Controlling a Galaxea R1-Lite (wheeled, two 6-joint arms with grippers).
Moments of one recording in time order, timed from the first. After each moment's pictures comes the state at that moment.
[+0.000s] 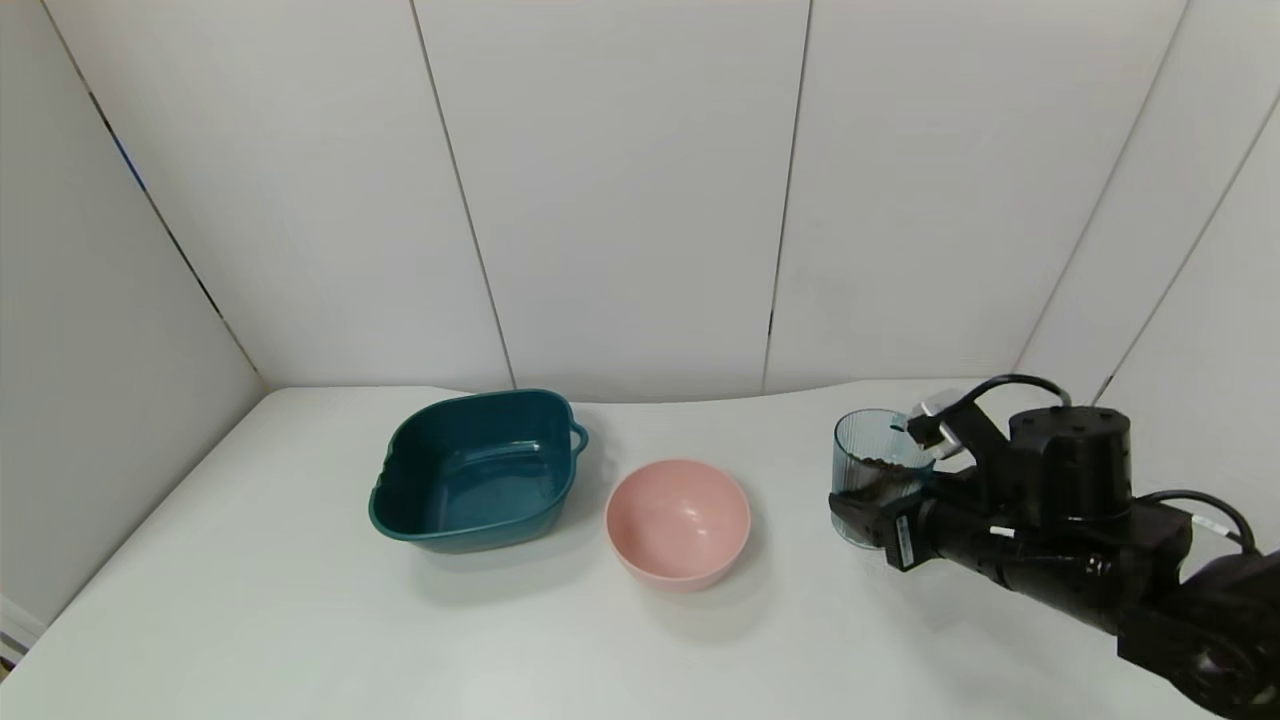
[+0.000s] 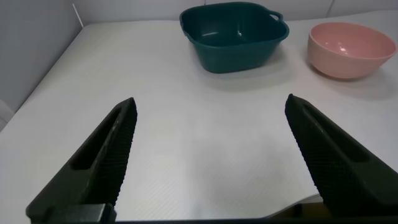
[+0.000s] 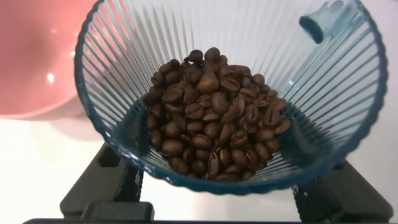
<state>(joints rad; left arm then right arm) 0.00 0.00 0.00 0.00 0.00 0.00 0.41 1.85 -0.63 -0.81 0.00 -0.03</state>
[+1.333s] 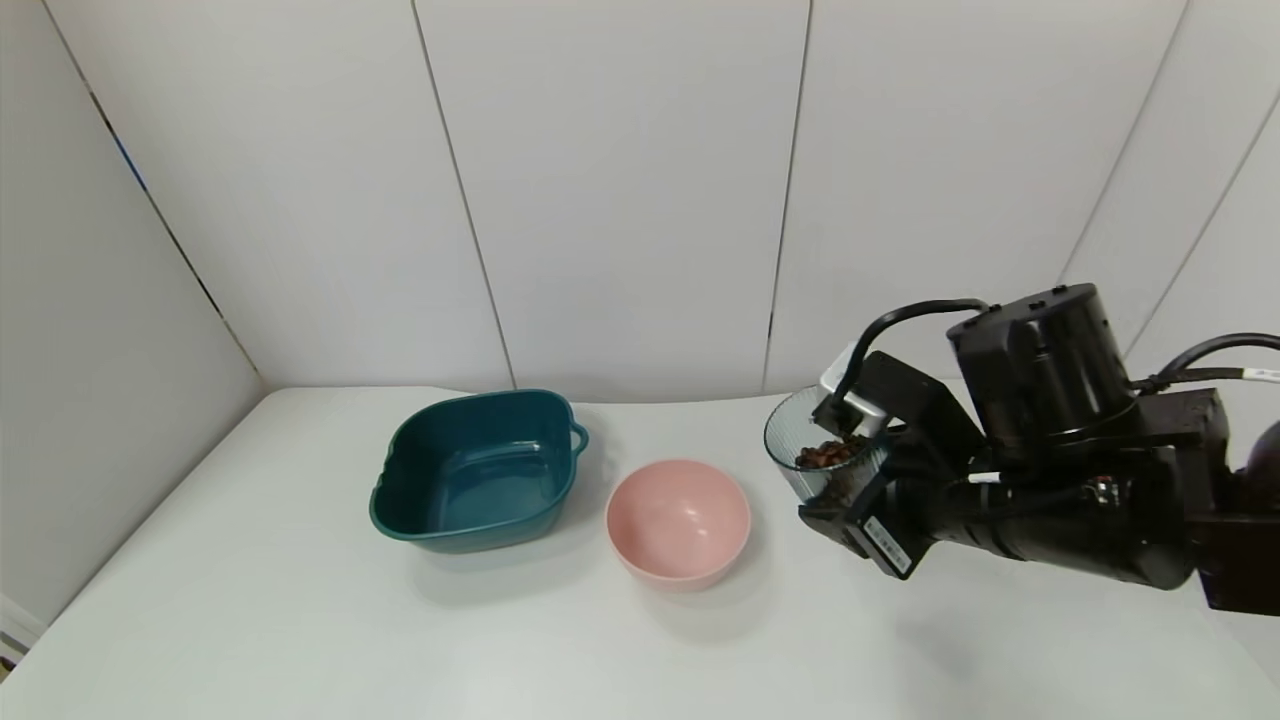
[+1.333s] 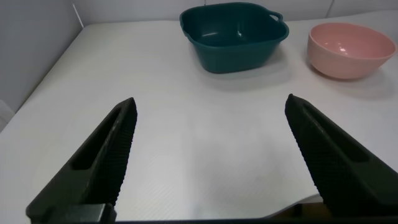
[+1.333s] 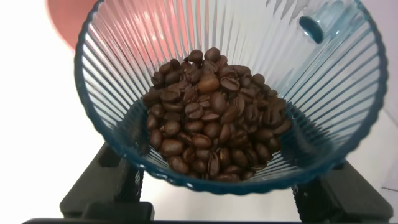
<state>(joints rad) 0.00 0.00 0.00 0.00 0.00 0.00 0.66 1.69 -1.06 -0.02 -0.19 -0.31</state>
